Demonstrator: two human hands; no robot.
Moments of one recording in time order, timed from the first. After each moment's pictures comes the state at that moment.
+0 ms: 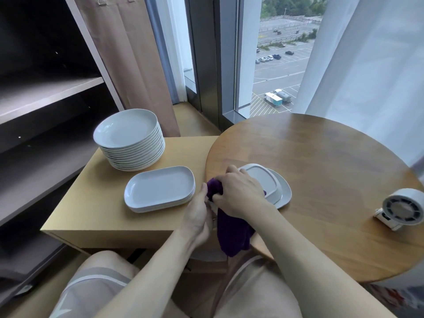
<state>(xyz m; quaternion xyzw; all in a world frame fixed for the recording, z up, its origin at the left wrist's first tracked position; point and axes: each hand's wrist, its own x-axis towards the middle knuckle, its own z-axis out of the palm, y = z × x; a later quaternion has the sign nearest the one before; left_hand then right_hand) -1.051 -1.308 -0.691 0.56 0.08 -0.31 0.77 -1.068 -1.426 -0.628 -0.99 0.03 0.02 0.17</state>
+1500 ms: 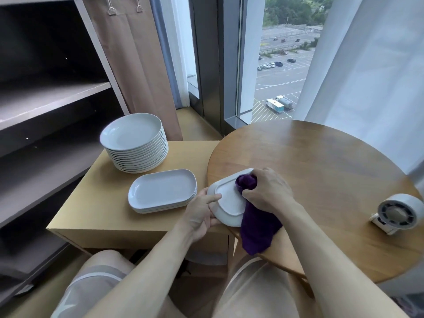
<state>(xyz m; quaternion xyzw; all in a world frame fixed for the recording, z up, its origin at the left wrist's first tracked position) -1.045 -1.302 -0.674 0.58 0.07 -0.32 0.75 -1.072 -1.492 -0.640 -0.96 0.16 -0.01 0.24</state>
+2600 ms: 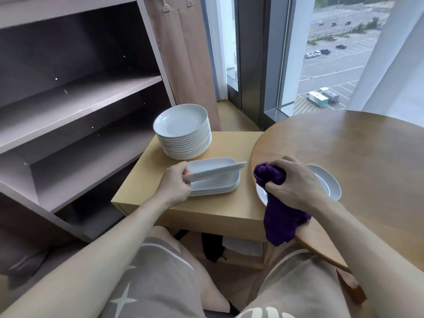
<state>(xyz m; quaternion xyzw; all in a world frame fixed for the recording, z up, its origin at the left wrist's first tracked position) -0.995 -1.138 -0.654 0.93 -0.11 0.04 0.34 -1.073 -1.451 -0.647 -0.93 0.02 -0.09 0.35</state>
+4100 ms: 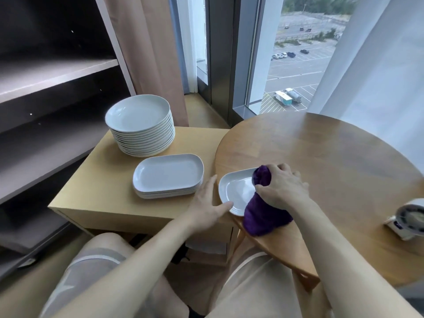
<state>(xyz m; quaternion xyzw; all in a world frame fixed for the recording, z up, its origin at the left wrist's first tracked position) -1.043 -1.279 -0.704 0.87 -0.18 -0.18 0.42 -1.066 -1.502 -0.659 -0.96 0.22 0.08 0.17</state>
